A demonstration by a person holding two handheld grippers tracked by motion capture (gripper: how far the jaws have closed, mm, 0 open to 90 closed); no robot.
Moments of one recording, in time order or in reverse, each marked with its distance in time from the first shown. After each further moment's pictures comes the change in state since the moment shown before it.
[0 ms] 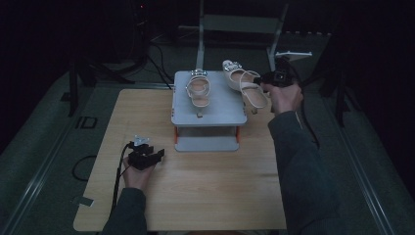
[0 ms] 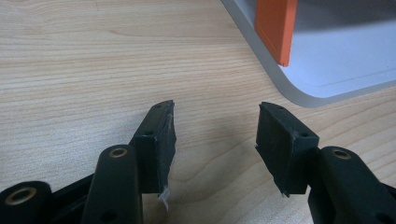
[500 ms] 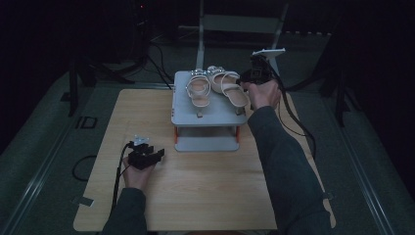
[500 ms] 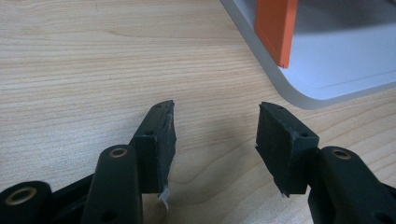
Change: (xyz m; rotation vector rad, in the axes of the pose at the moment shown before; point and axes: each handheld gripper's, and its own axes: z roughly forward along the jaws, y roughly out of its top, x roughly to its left) left arm 0.001 0.001 0.001 -0.002 -0.006 -0.006; right arm 0.044 0.000 0.038 0.098 -0.074 0.022
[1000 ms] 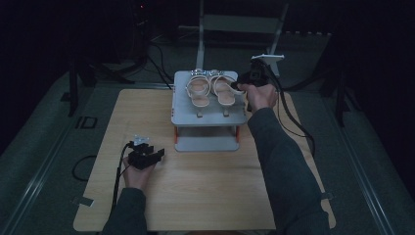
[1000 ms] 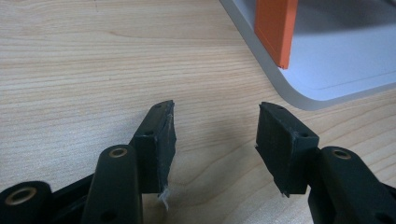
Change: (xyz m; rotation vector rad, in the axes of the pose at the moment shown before) left arm 0.000 0.000 0.000 -0.001 0.000 -0.002; right arm -0.009 -0.003 0.013 0.080 0.146 0.123
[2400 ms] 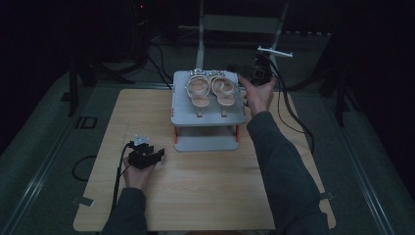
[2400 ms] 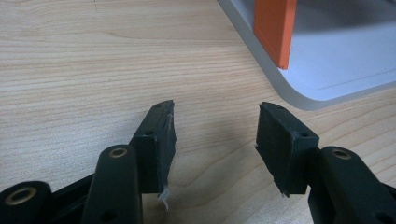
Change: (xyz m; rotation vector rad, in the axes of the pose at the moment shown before) left arm -0.001 0.000 0.001 -0.003 0.003 0.005; right arm 0.007 -0.004 -0.018 -0.370 0.164 -0.231
